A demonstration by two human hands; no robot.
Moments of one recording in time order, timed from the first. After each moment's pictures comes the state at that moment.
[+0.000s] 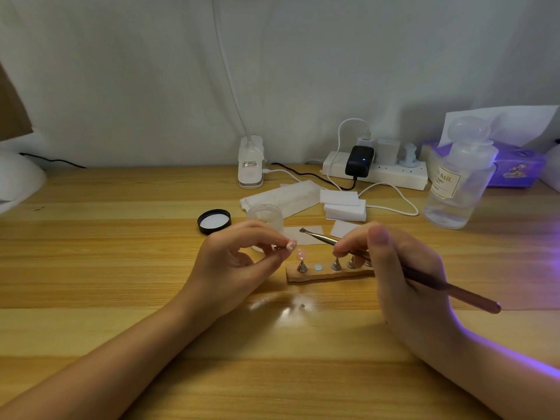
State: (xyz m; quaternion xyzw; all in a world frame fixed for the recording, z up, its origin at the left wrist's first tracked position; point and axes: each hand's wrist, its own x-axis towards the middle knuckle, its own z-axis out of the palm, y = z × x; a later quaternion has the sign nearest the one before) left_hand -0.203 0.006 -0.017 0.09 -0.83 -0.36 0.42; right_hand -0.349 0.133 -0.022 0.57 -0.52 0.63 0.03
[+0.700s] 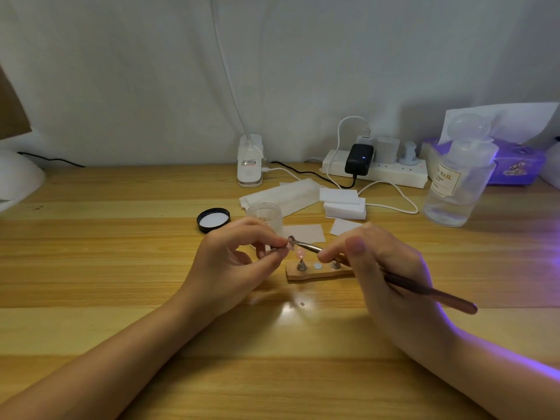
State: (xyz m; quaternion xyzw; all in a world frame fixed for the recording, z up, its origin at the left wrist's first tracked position) left_hand -0.203 0.005 -0.019 0.11 -0.83 -0.37 0.41; right_hand -0.346 0.127 -0.023 0.62 -0.51 0.59 0.08
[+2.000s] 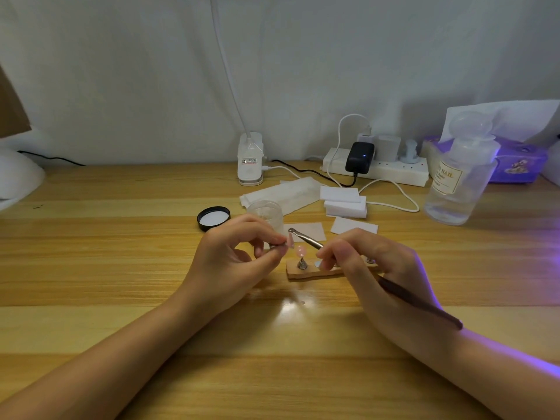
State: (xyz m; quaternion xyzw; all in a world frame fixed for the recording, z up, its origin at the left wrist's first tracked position) left_hand -0.203 0.003 -0.019 0.11 -0.83 -0.37 0.41; right_hand -0.342 0.134 -0.016 0.62 -0.57 0.54 -0.01
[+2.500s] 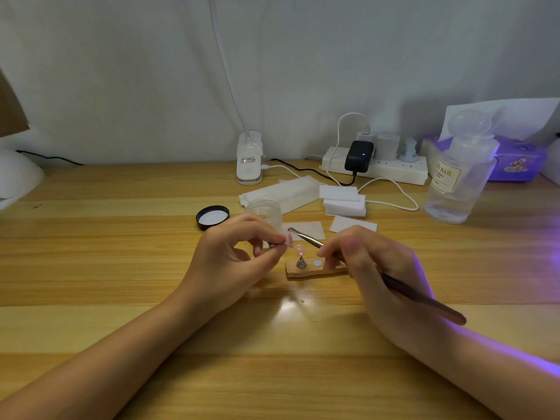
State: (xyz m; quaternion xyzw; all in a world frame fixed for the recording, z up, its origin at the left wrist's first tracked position) left_hand -0.203 0.001 -0.021 0.11 -0.83 -0.36 0.41; right_hand -0.343 0.131 -0.021 0.61 -0.55 0.57 -0.02
